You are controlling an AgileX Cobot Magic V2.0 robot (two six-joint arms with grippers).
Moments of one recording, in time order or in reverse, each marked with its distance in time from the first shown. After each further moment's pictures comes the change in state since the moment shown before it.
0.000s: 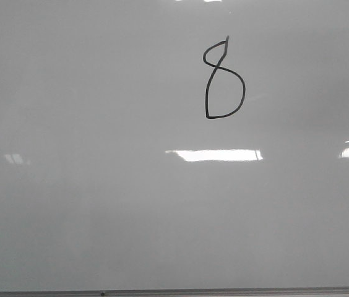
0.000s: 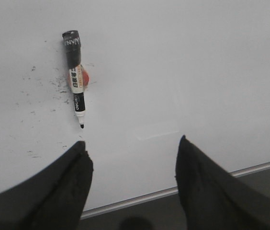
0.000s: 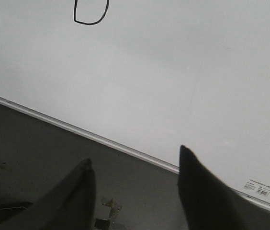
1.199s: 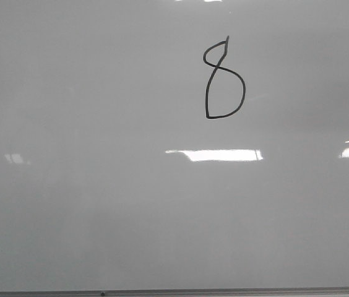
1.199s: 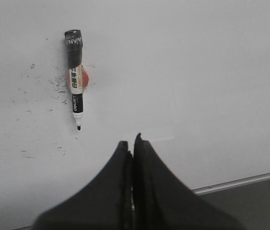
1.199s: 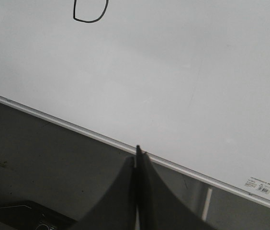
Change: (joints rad) left arm 0.000 0.002 0.018 0.003 -0.047 -0.053; right arm 0.000 0.000 0.000 0.000 0.006 0.006
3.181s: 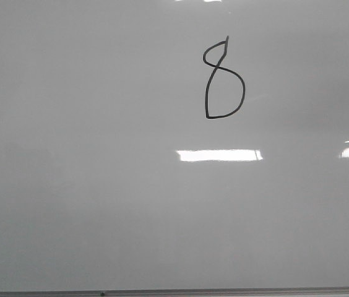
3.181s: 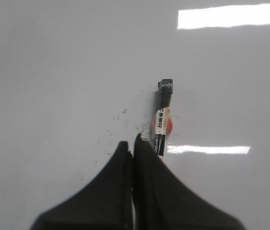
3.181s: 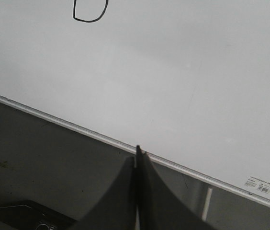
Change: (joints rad) left arm 0.240 -0.660 0.874 0.033 -0.872 0.008; right arm 0.000 0.000 0.000 0.000 0.001 0.002
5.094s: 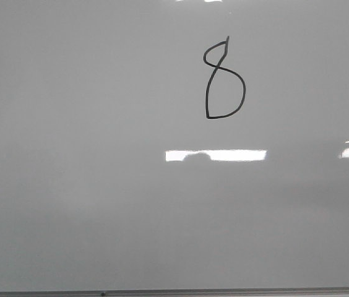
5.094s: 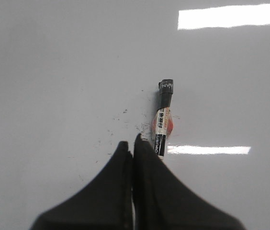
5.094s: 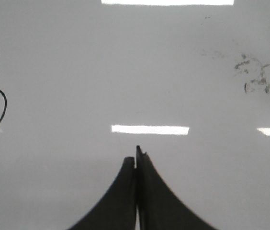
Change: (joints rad) left arm 0.000 0.000 0.000 0.000 0.000 0.000; right arm -0.314 -0.592 0.928 0.008 -1.078 0.049
